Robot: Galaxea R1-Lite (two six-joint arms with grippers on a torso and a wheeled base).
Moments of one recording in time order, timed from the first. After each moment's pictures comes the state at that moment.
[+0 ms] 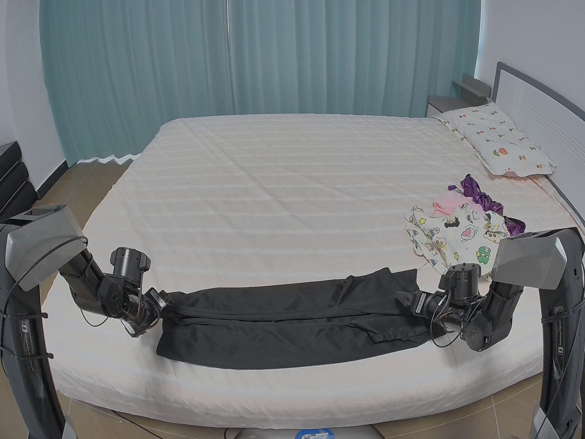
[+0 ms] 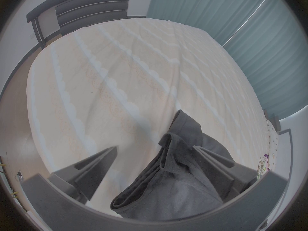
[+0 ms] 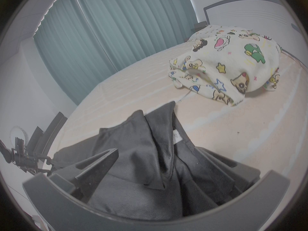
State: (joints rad) left arm -0.02 2.27 -0.88 -0.39 0.07 -0.86; right arm 0.19 2.45 -0.71 -1.21 0.01 0.44
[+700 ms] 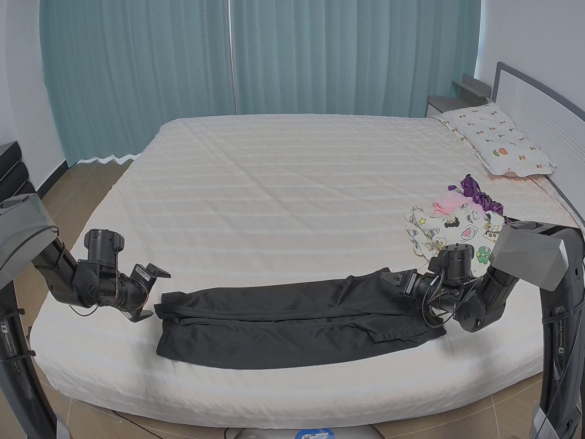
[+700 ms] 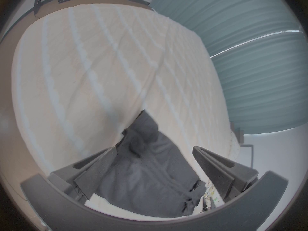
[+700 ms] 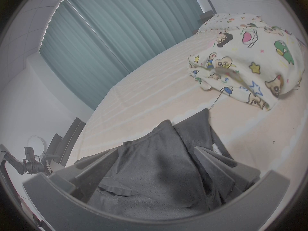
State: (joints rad) left arm 0.05 2.15 -0.84 -0.52 -0.24 -1.04; right arm 0.20 2.46 -0.92 -1.05 0.17 0.53
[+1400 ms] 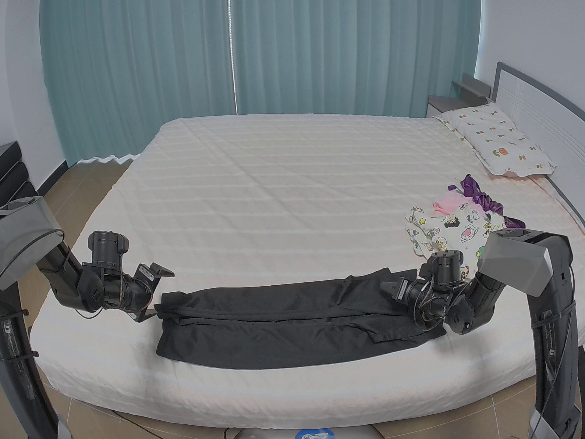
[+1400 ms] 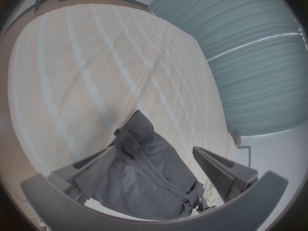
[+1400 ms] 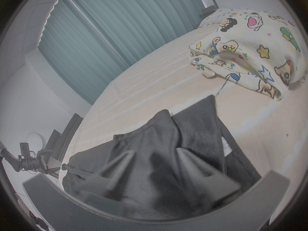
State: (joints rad) left arm 0.04 2.17 -0.83 -0.55 -0.23 -1.05; right arm 0.21 2.54 -0.98 -1.03 0.17 0.51
